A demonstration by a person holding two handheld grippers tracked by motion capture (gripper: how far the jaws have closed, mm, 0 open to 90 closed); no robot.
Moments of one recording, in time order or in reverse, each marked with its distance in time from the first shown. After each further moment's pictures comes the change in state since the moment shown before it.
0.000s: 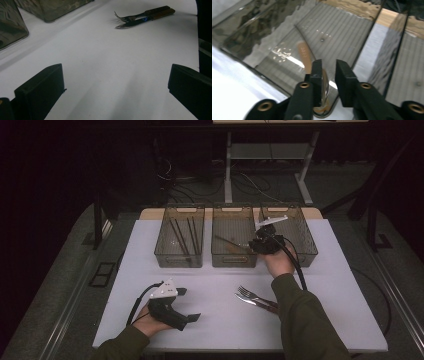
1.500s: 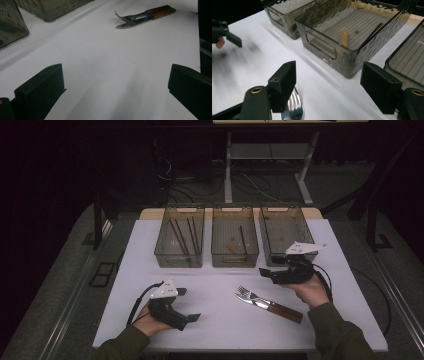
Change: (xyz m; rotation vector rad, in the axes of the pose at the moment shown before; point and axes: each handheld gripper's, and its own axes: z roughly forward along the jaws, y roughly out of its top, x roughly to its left) left arm 0.000 -0.001 0.000 0.003 0.003 0.002; right arm -0.018 -0.082 -0.068 -0.165 0.300 -0.080
